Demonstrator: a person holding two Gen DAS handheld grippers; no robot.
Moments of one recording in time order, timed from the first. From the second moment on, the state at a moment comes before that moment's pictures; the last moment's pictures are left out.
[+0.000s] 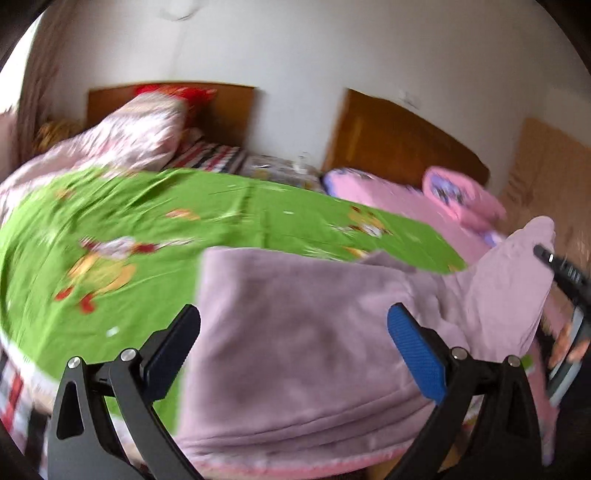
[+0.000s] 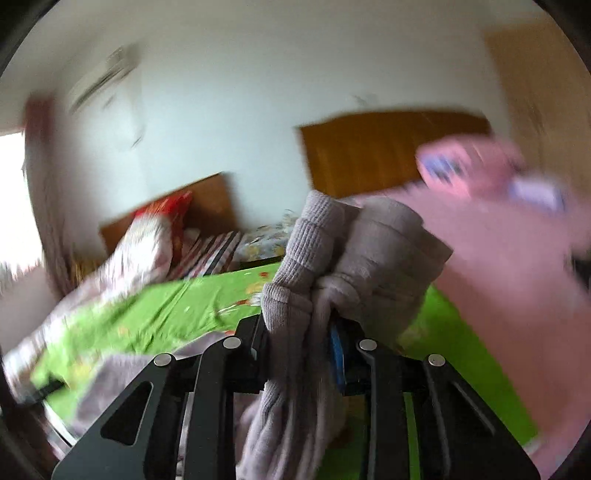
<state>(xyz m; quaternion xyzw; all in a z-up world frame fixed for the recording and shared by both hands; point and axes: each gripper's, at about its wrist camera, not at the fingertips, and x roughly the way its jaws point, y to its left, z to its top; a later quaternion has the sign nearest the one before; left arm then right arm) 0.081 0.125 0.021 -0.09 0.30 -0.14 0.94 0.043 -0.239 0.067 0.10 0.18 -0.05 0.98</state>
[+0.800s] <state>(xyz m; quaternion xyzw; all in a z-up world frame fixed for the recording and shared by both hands) 0.181 0.026 -0.016 -0.22 0.50 -0.39 0.74 0.015 -0.052 -0.056 -0.32 0.18 0.05 0.93</state>
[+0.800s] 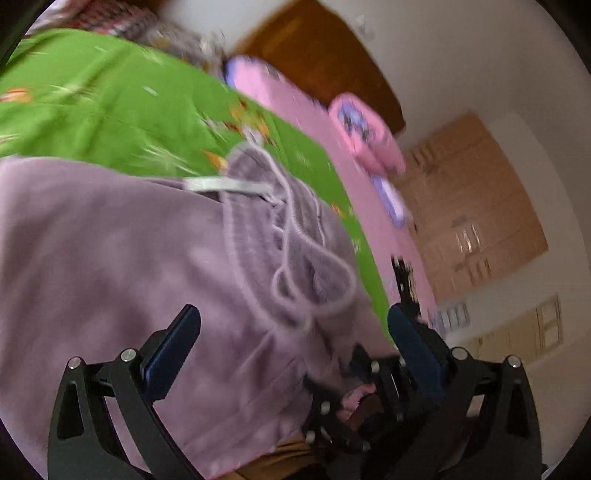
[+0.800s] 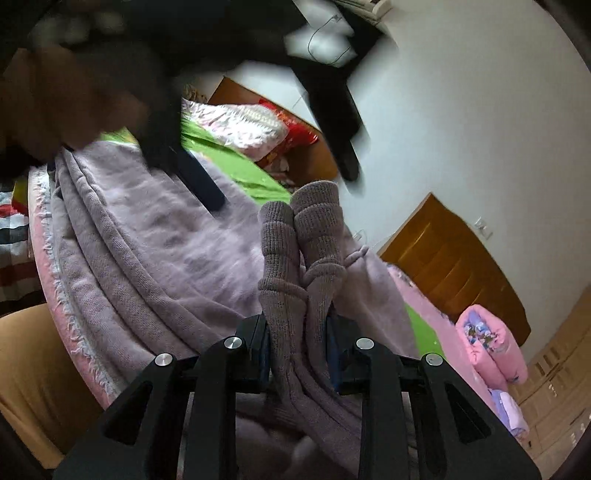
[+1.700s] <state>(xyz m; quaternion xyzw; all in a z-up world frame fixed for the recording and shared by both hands) 0.232 -0.026 -0.067 -0.24 0.58 -0.37 0.68 -0.062 -0.172 -0.066 -0.08 0.23 0.01 0.97</state>
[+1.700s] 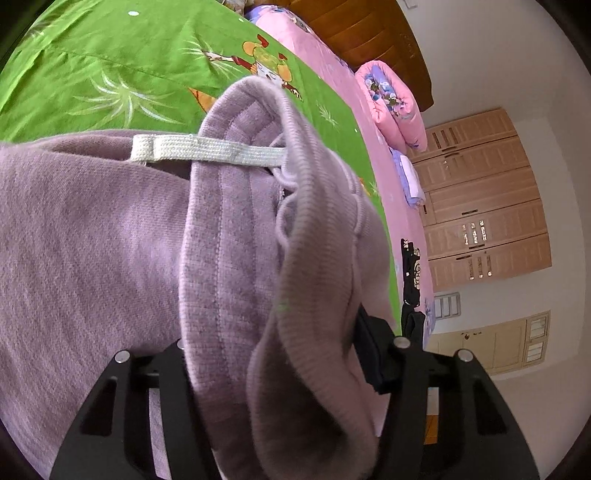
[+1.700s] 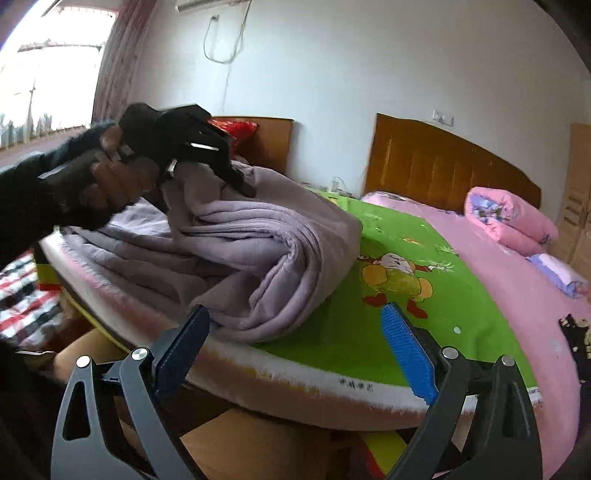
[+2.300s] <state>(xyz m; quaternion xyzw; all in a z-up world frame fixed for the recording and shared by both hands) 0.145 -0.018 0.173 -0.21 0.43 -0.41 0.78 0.001 -0.150 -0.055 -0.07 0.23 -0.05 0.97</state>
